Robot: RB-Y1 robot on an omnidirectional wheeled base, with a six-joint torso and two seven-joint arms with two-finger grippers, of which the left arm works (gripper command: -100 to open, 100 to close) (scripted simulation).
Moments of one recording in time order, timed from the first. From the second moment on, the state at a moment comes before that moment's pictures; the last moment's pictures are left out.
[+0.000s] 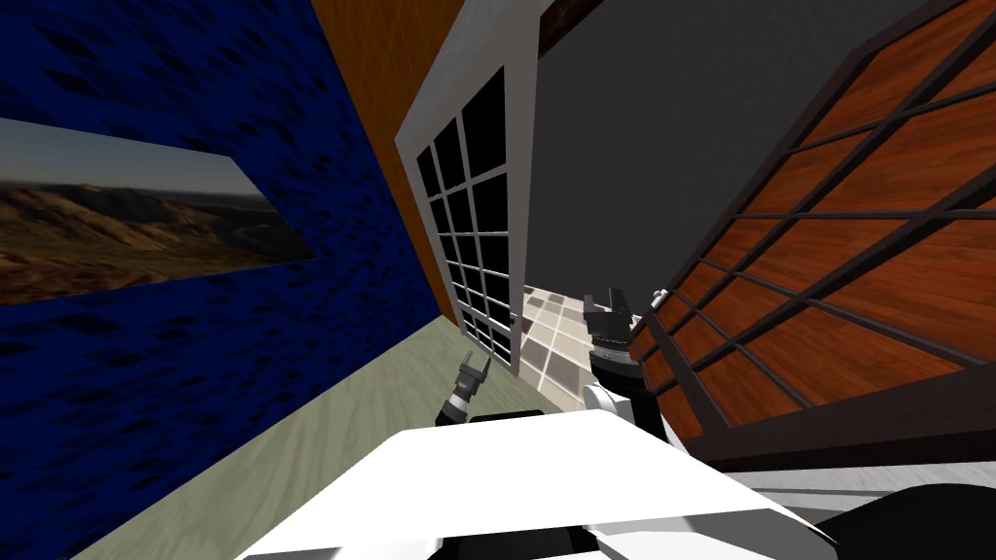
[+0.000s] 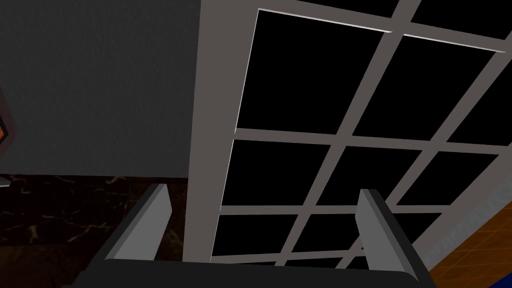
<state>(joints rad) 0.40 0.05 -0.19 -1.40 -0.55 -0.78 -0.88</state>
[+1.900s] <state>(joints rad) 0.37 -0.01 -0.26 -1.10 -0.73 -0.90 -1.16</state>
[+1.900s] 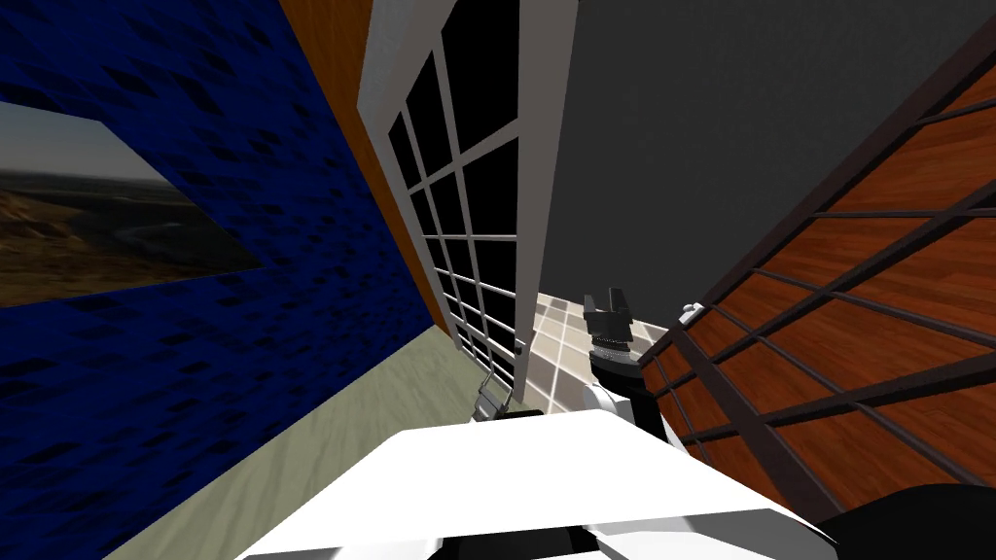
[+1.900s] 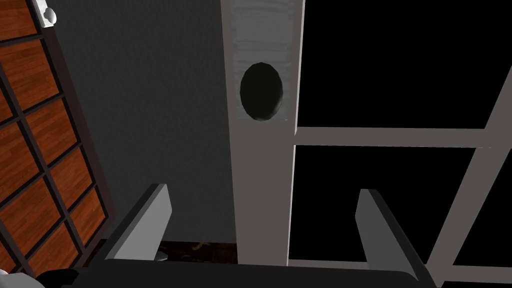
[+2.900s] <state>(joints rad) 0.33 -0.02 -0.24 -1.06 -0.71 -0.90 -1.17</state>
